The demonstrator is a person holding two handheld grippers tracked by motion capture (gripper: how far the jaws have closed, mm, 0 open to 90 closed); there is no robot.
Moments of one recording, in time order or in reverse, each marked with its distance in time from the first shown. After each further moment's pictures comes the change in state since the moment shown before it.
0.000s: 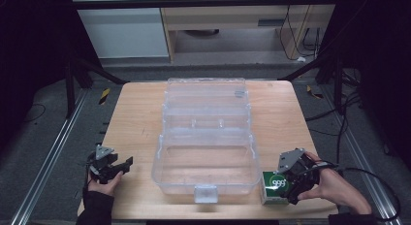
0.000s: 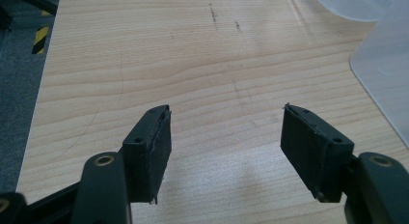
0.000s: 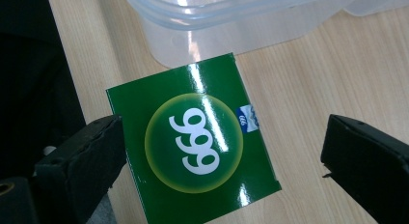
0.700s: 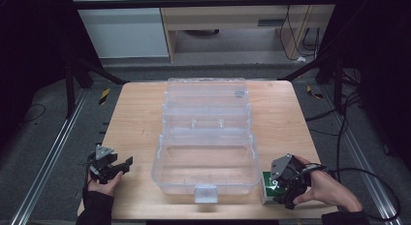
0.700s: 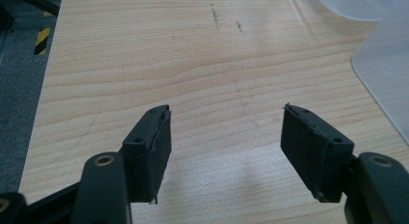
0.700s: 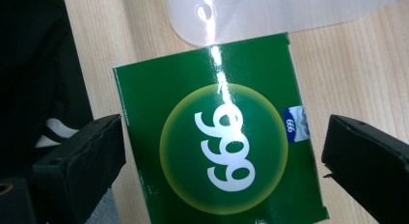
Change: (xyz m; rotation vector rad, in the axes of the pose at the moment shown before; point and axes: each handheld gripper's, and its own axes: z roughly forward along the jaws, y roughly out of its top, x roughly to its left) left arm 0.000 0.000 0.000 -0.001 0.005 0.003; right arm 0.006 0.002 0.026 0.103 0.061 -0.088
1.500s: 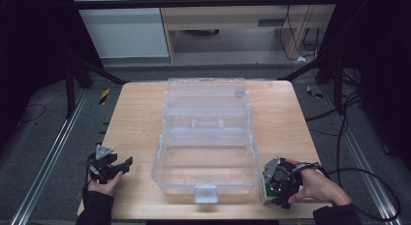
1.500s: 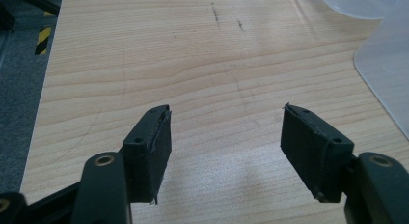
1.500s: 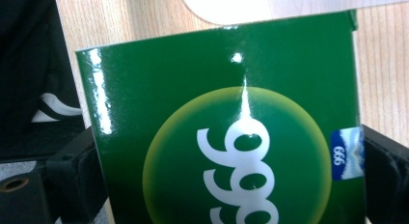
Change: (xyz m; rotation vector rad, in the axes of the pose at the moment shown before) left arm 0.000 0.000 0.001 0.002 0.002 0.003; right arm -0.004 0.005 0.028 0.105 0.062 -0.062
